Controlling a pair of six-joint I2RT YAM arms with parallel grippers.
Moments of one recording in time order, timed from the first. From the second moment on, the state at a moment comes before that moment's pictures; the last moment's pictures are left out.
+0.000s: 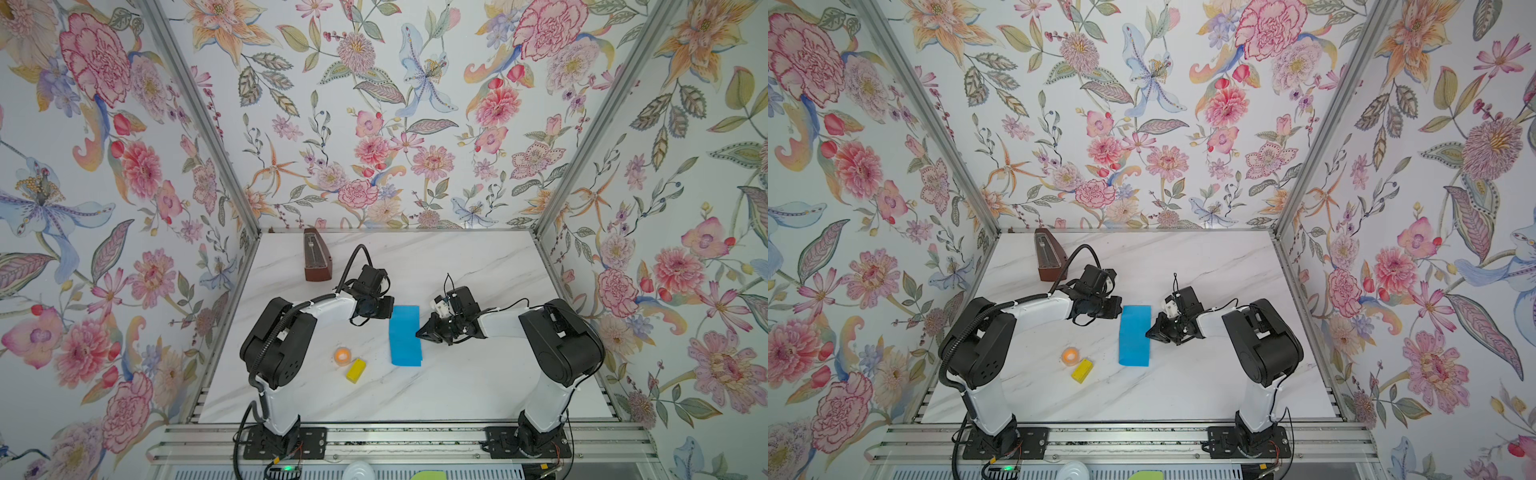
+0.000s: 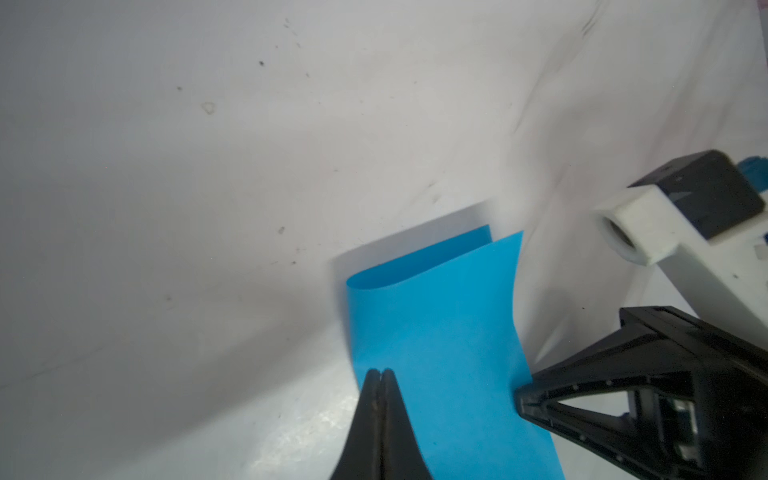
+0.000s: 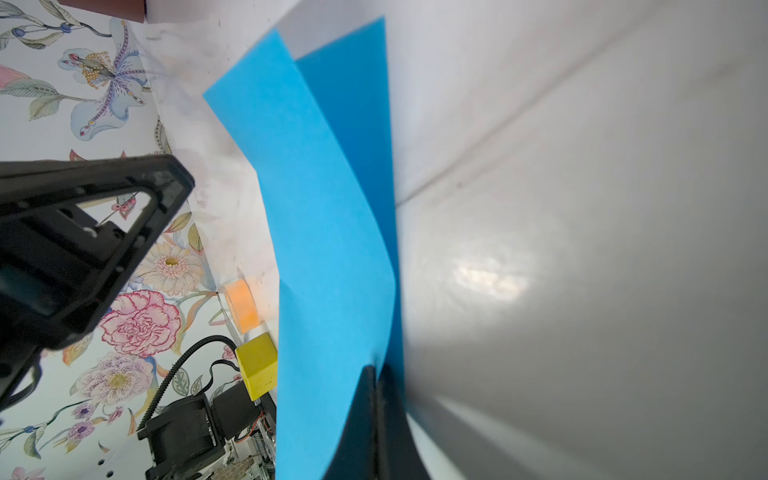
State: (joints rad) left arm -0.58 1.85 1.13 -0.26 0.24 -0.39; right arm 0.47 1.82 0.79 0.03 -0.68 0.79
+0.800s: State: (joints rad) left arm -0.60 1.98 1.22 -0.30 0.14 -0.40; right arm 0.47 1.81 0.79 0.02 -0.67 0.78
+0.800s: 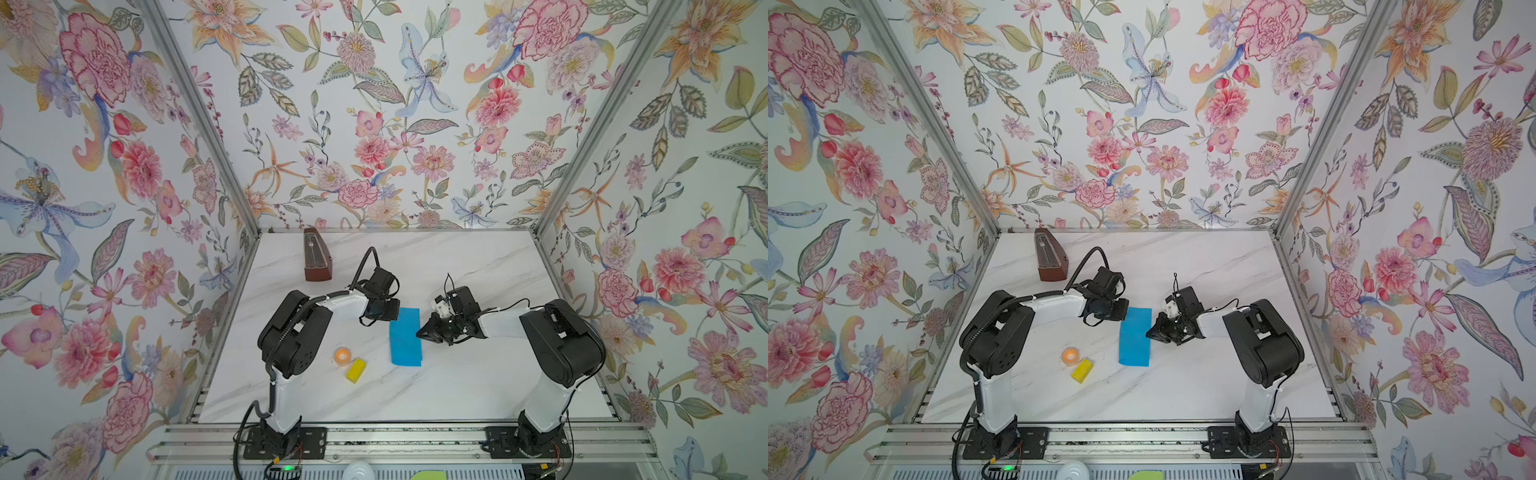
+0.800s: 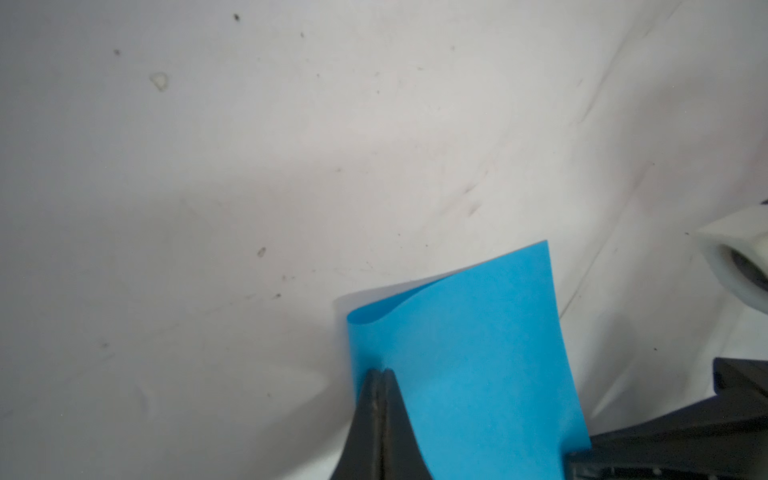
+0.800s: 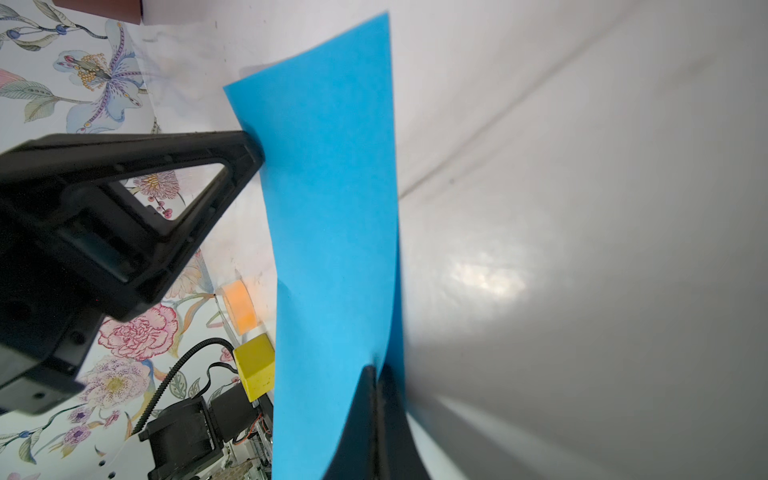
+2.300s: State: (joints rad) left arm -0.72 1.85 1.12 -0.43 0.13 -0.41; right arm 0.47 1.81 0.80 0.01 -0.67 0.78
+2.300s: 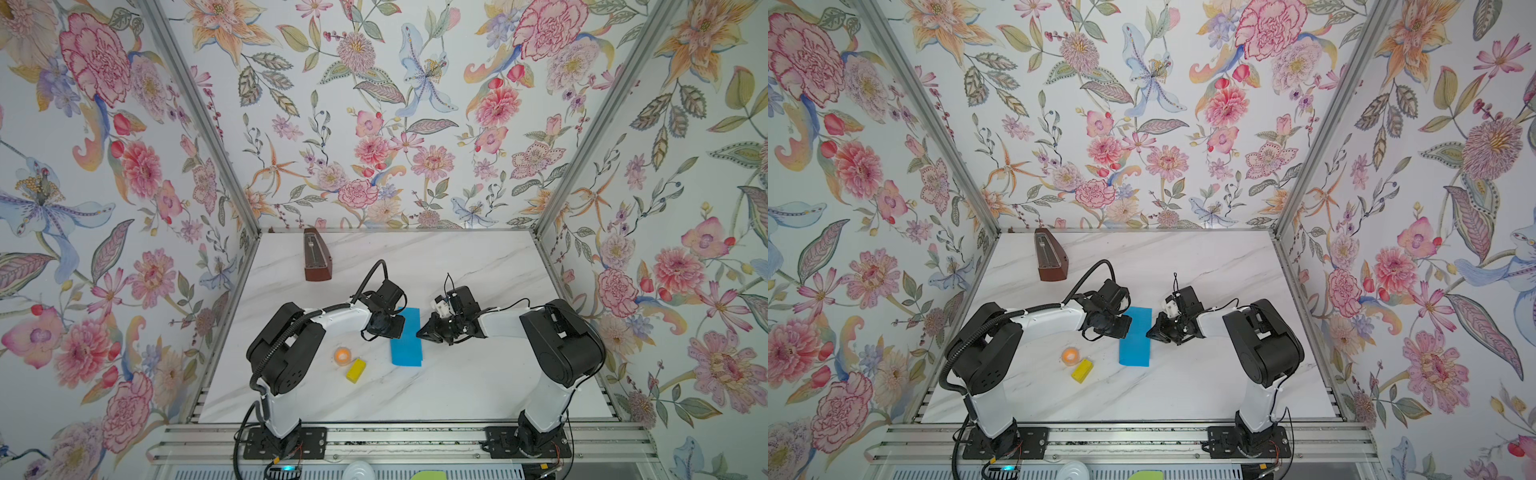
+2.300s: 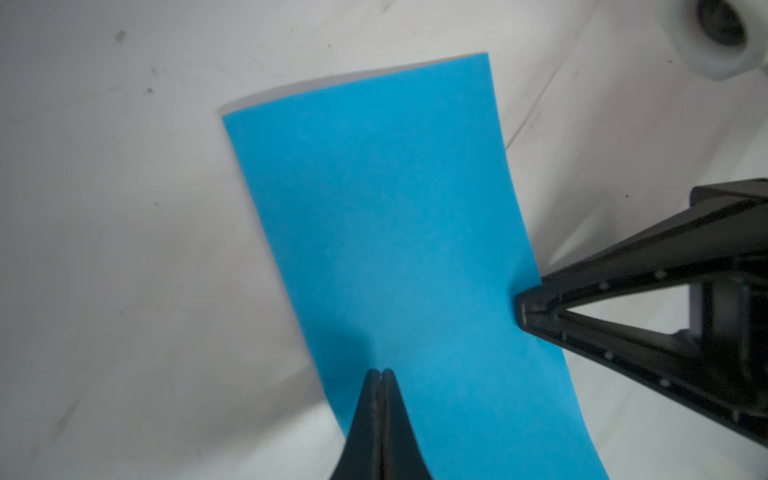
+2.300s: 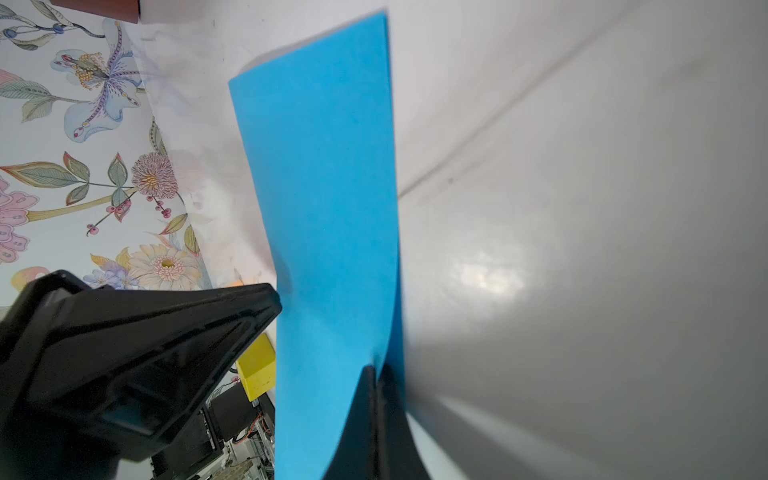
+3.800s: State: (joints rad) left arm -0.76 1.75 0.98 -0.44 0.15 -0.42; right arm 0.47 1.81 0.80 0.01 -0.67 0.78
